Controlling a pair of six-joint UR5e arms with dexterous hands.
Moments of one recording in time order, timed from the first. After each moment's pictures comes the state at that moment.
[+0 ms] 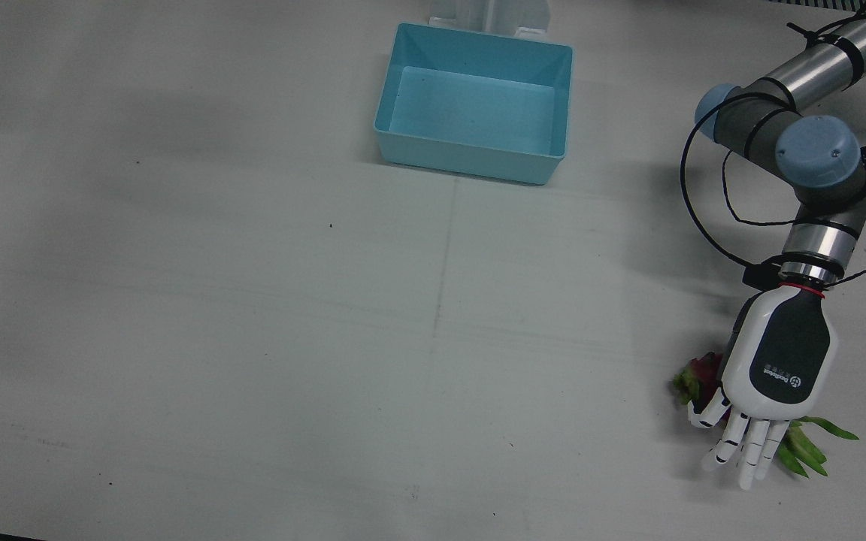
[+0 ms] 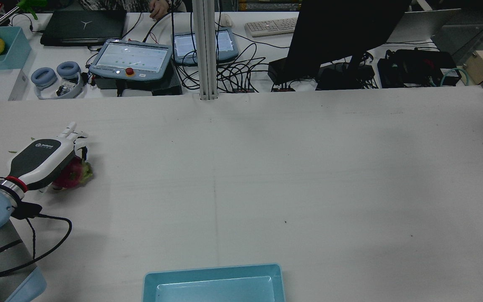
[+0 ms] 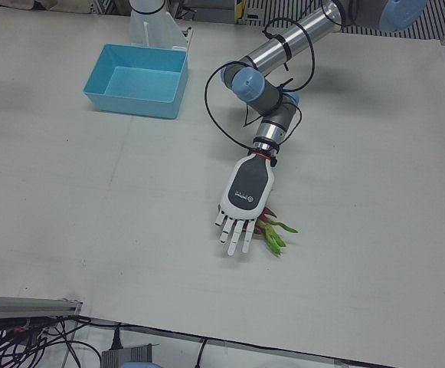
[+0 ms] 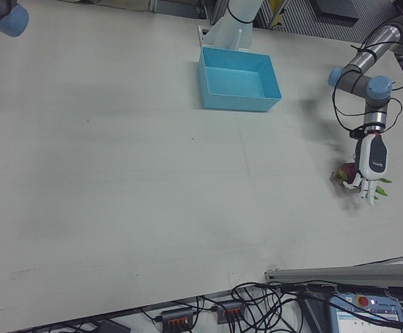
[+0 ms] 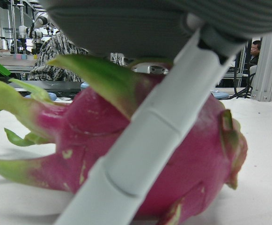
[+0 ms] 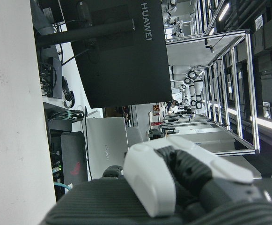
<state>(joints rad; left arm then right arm) -0.72 -1.89 -1.62 0.39 1.11 1.54 1.51 -1.65 1.62 -3.27 -1.57 0.14</state>
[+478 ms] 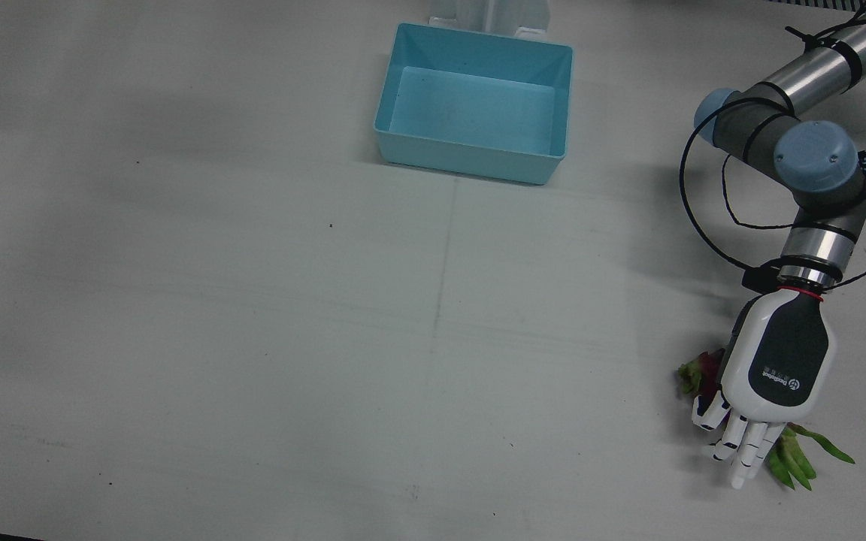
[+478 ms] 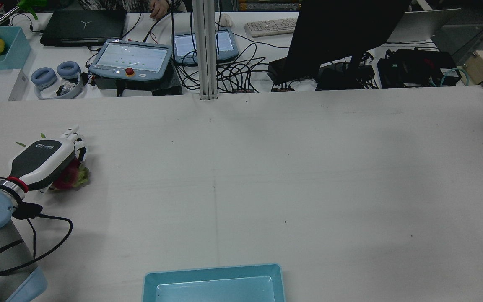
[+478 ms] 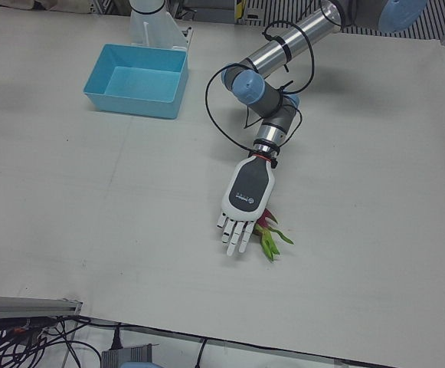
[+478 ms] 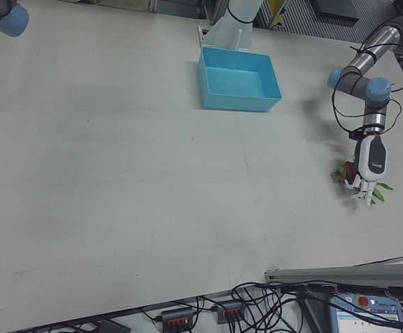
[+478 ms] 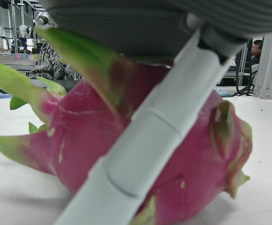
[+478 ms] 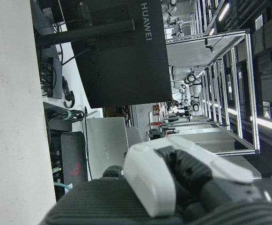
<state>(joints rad) -0.72 -1.89 -1.61 0.38 1.11 1.54 1.51 -1.65 1.62 -3.27 -1.57 0.14</state>
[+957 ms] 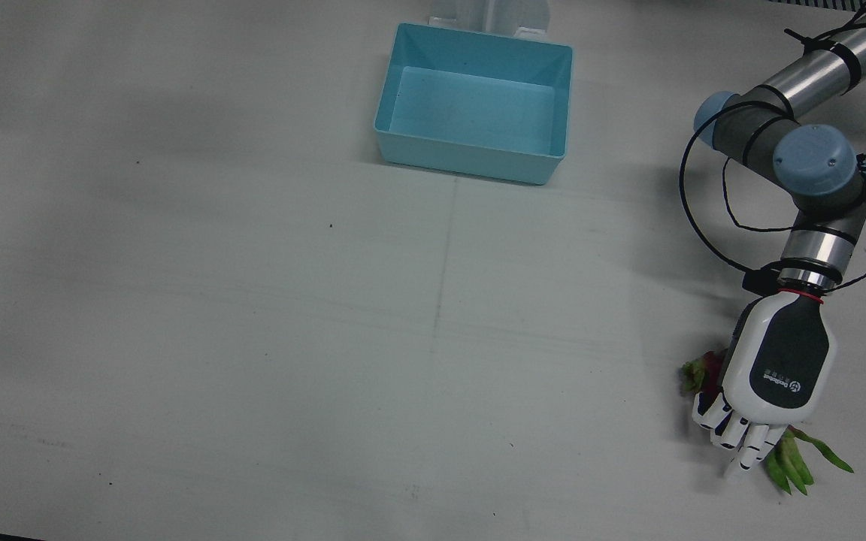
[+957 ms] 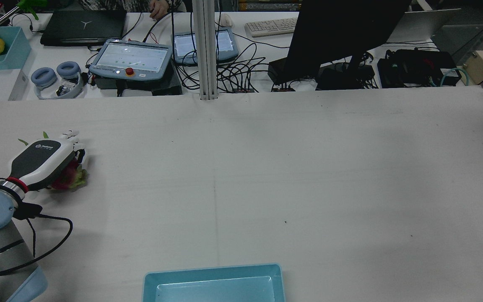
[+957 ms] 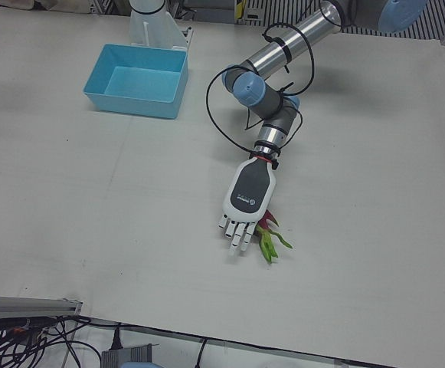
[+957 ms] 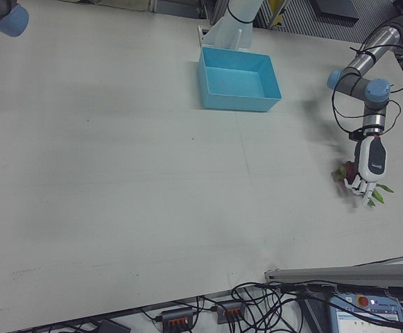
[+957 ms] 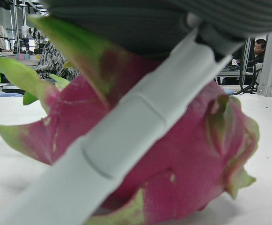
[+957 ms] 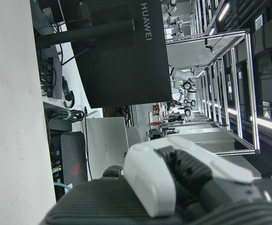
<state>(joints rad) -0.72 -1.90 -1.59 0.37 1.10 1.54 1.51 -1.65 1.62 -3.27 -1.57 0.14</state>
